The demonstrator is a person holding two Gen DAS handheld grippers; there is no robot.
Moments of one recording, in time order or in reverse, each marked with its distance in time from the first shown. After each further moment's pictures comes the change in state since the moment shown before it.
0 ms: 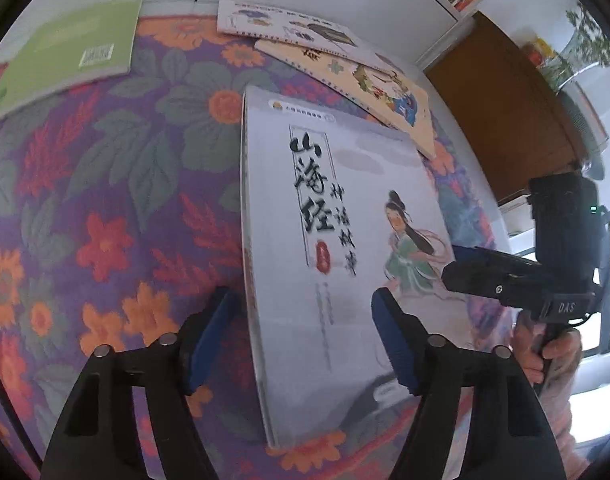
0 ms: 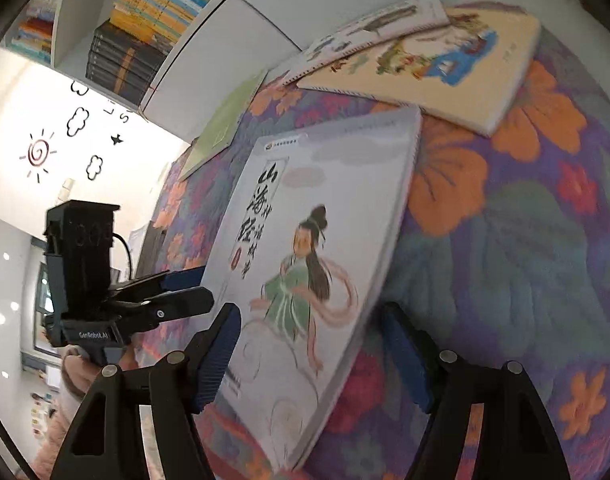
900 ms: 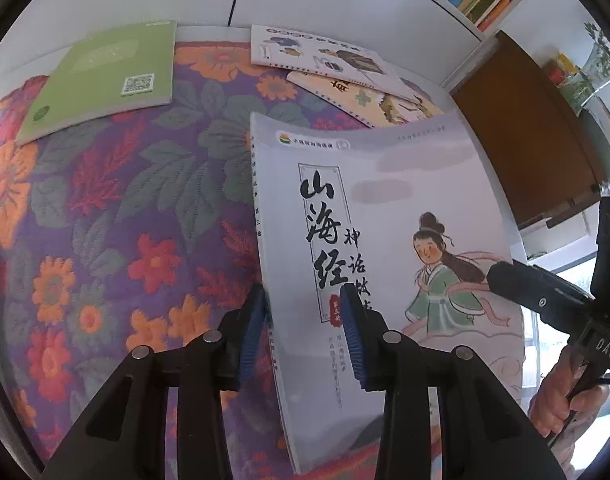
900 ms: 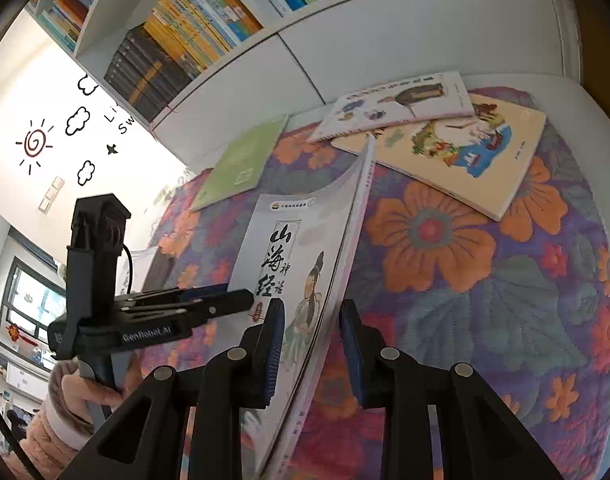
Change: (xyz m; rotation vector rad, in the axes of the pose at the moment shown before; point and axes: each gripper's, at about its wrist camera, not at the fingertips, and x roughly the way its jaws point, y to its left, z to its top) left arm -0.027 0.001 0.008 -0.054 -0.047 0.106; right arm -0.033 0.061 0.004 -0.083 -0.157 -0.102
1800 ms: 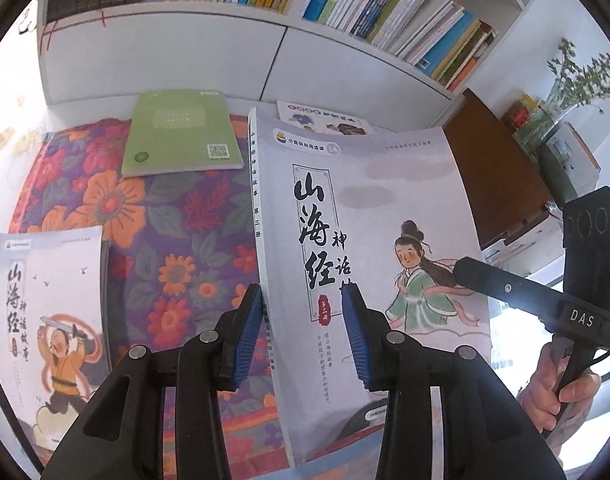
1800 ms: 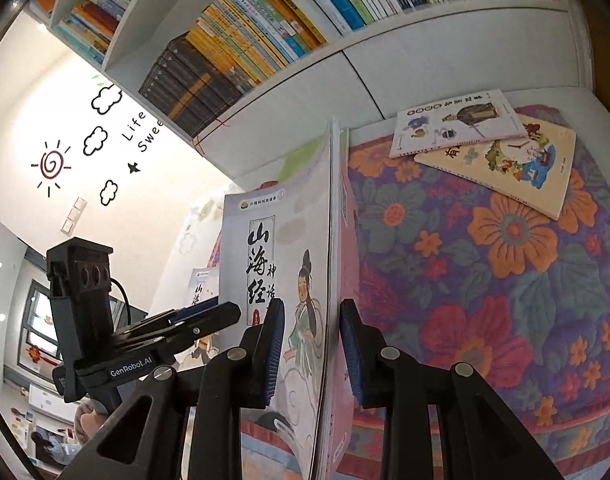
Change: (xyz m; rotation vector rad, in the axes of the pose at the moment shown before) left arm -0.142 0.032 -0.031 0.005 -0.162 -0.018; right arm -0.027 0.118 0.004 0.064 -0.031 0.056
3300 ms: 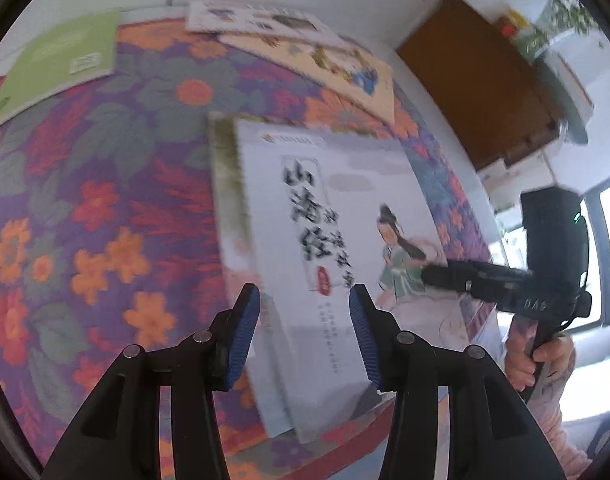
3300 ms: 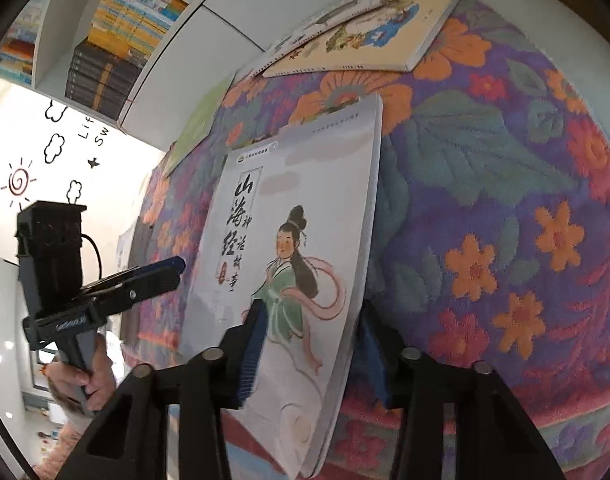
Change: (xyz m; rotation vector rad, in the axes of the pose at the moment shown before) left arm 0.146 -0.057 -0.032 0.110 0.277 -0.104; right arm 0.022 -0.180 -0.058 0.148 0.160 -0.042
